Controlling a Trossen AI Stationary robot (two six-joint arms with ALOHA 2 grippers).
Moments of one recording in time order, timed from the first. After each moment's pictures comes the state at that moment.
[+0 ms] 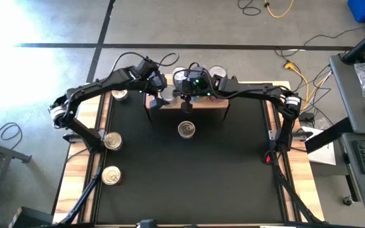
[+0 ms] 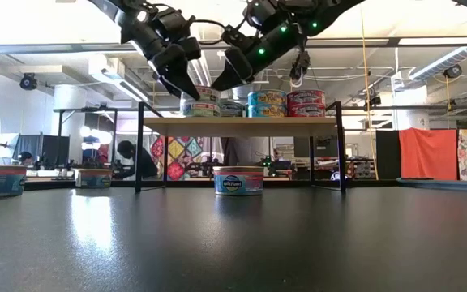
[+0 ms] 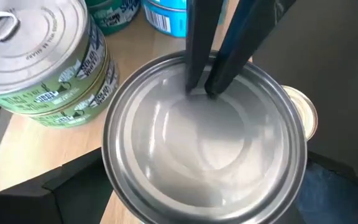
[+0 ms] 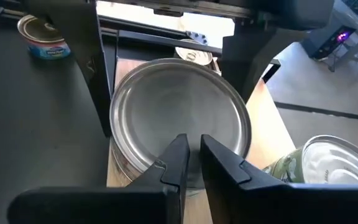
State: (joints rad) left arm 0.62 1.53 1.30 -0.63 0.29 0.43; right arm -0.38 1.88 1.53 -0.19 -0.12 -0.40
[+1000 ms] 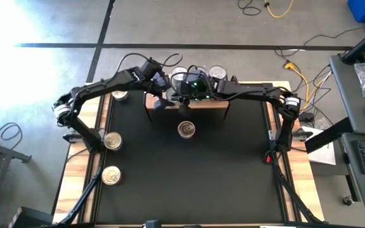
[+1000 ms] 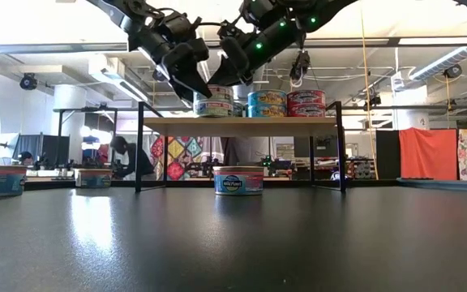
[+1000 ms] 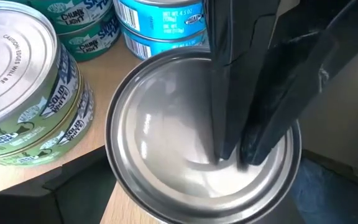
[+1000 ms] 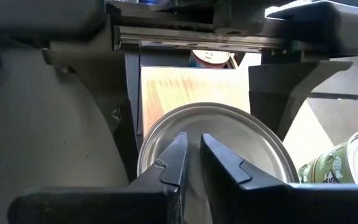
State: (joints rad) left arm 0.62 1.58 1.30 -0.55 0.39 0.38; right arm -0.37 1.89 1.54 -0.24 -0.12 -0.29
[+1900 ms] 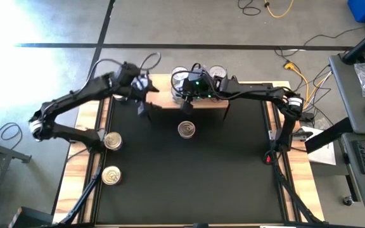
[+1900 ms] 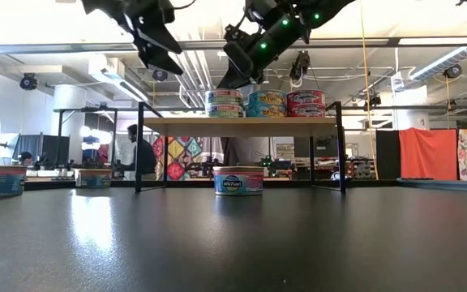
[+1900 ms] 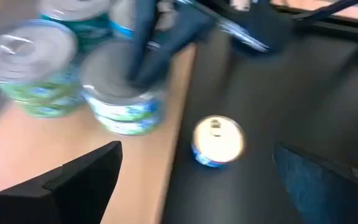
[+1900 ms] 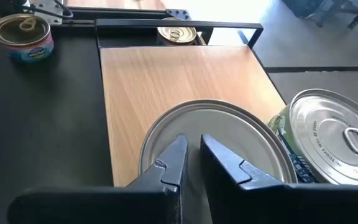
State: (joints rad) left arm 0.55 1.23 1.18 -0.64 0.32 0.18; right arm -0.38 1.89 1.53 -0.30 0.01 -0.24
